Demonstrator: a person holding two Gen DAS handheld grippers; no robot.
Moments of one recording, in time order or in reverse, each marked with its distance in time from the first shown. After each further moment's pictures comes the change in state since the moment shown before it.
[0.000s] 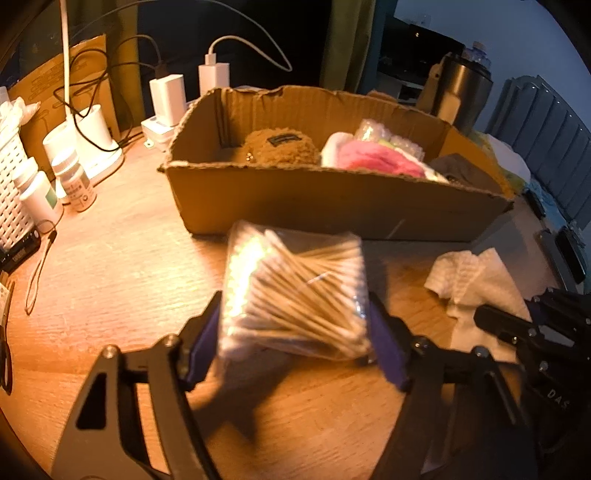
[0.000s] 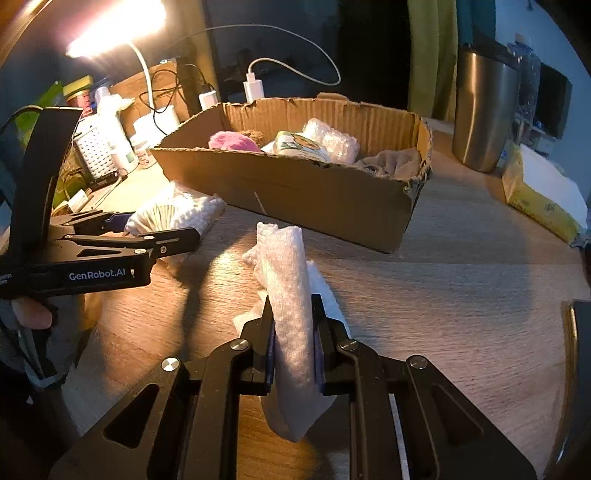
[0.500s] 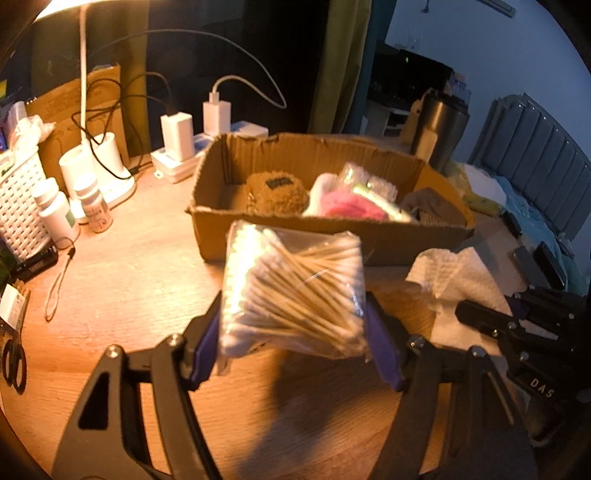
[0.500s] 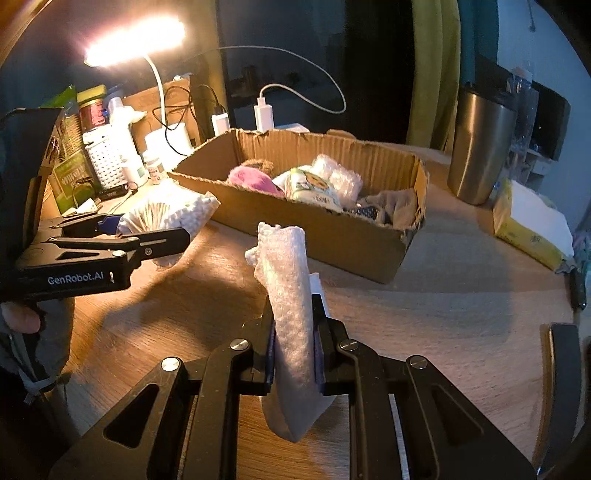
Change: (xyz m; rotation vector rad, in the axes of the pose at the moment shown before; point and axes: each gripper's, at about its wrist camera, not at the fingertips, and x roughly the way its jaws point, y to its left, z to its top) left arm -0.046 0.001 0.000 -0.008 -0.102 -0.043; right arm -0.022 0.012 0.013 -0.037 -0.068 -0.016
